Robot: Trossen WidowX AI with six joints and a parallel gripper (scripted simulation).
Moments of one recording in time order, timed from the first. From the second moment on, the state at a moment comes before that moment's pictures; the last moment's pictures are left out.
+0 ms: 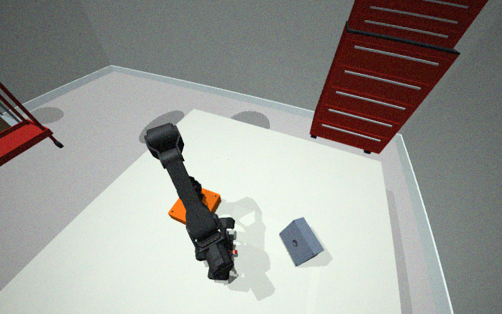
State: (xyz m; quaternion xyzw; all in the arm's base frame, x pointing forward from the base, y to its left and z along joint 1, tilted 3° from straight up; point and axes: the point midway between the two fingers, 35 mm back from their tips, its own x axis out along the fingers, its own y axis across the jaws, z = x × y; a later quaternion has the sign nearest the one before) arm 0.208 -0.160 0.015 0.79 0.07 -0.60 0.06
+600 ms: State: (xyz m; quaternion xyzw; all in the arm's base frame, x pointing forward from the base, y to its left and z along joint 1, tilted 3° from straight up) arm 0.197 -0.162 0.020 0.84 0.08 -0.54 0.05
